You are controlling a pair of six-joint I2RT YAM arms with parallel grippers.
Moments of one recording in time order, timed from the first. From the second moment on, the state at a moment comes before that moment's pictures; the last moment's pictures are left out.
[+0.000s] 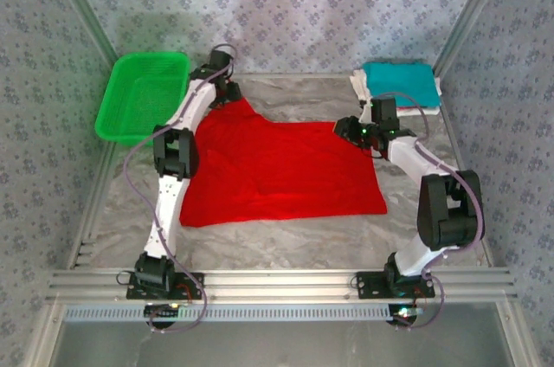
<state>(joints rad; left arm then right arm) -0.25 2.65 2.55 -0.93 -0.06 -0.46 0.13 1.59 1.02 -0.17 -0.43 0.55</state>
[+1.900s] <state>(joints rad) -0.23 2.71 2.61 -0.92 0.08 -0.49 0.09 1.58 1.01 -0.16 -0.50 0.51</state>
